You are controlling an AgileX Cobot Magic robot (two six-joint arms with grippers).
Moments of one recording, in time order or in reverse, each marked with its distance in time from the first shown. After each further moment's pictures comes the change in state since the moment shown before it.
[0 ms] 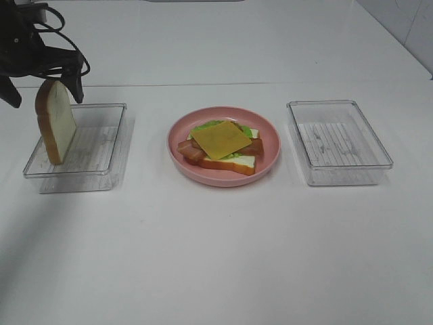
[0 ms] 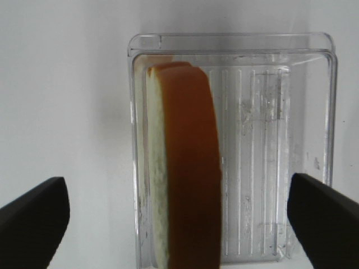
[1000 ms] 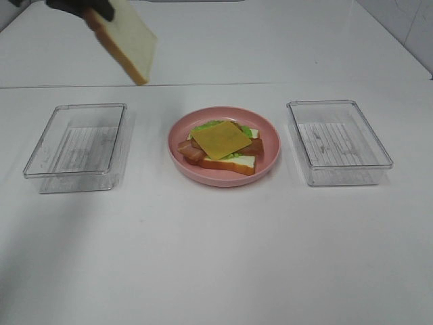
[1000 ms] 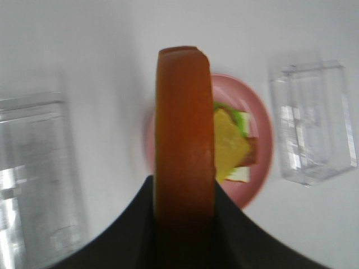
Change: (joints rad) left arm -0.095 -0.124 -0.200 -0.417 0.105 0.112; right arm 0.000 0.000 0.000 0.000 0.000 0.000
